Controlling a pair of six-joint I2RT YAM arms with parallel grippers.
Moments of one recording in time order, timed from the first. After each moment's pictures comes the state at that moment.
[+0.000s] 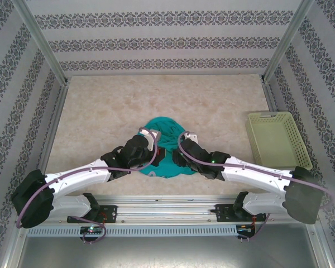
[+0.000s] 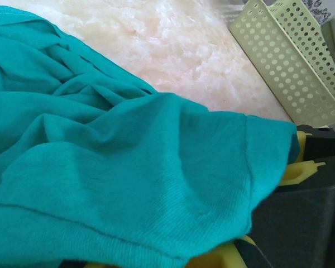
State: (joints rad) left arm -0.84 1.21 0.65 0.01 0.04 -0.56; right arm 0.97 1.21 0.73 -0.34 0.24 0.83
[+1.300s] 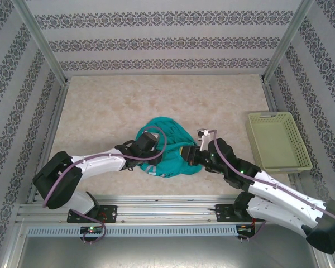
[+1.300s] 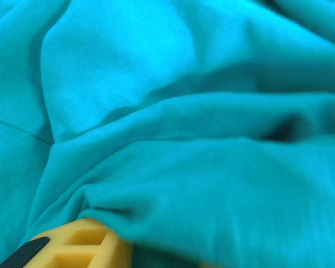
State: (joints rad) left arm -0.77 1.49 0.75 -0.20 -0.02 -0.53; right arm 0.83 0.80 0.56 -0.22 -0.04 0.83
